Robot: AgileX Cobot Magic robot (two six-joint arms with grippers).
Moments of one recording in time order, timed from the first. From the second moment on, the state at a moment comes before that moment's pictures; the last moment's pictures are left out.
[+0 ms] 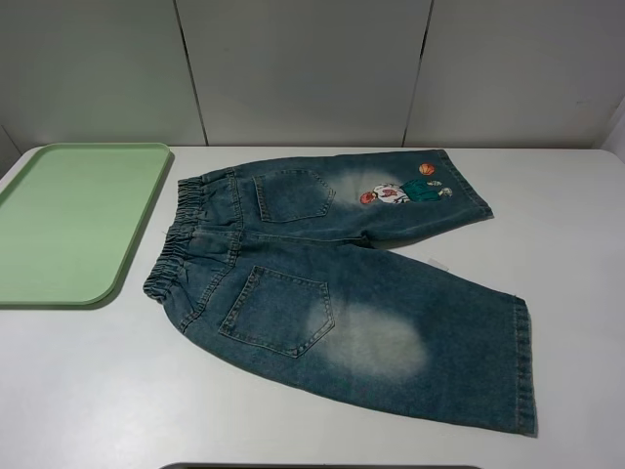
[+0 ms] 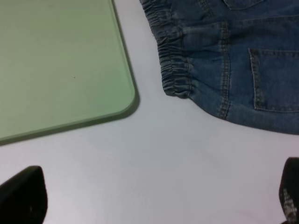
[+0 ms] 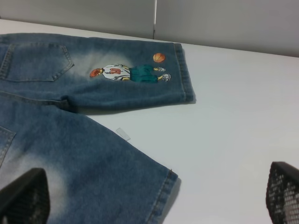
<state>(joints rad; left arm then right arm) -0.05 0.00 -0.49 -0.06 1.07 0.14 0.13 -0.01 -0.50 0.06 1.03 -0.06</state>
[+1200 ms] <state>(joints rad) -0.13 0.55 -0.78 -0.06 1.06 0.33 0.13 0.59 -0.73 0.10 0.92 -0.25</state>
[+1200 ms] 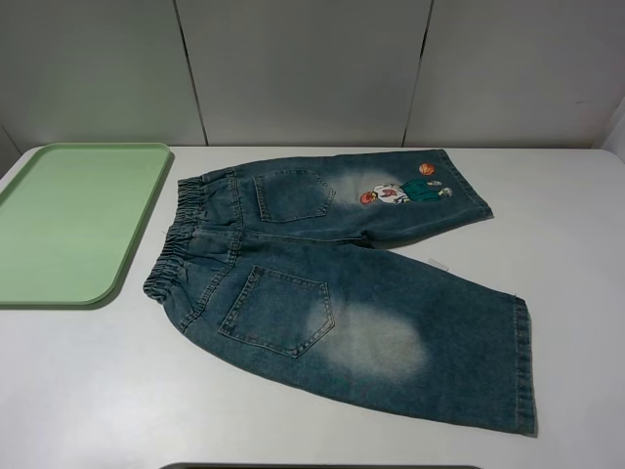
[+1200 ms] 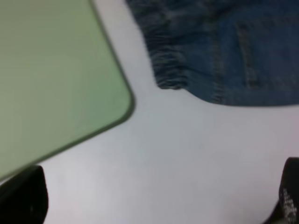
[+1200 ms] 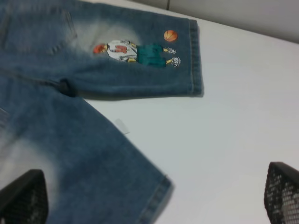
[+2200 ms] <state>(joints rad) -0.71 1.60 -0.84 0.16 0.77 0.56 0.78 1.41 -0.76 -0.06 0.84 -0.44</state>
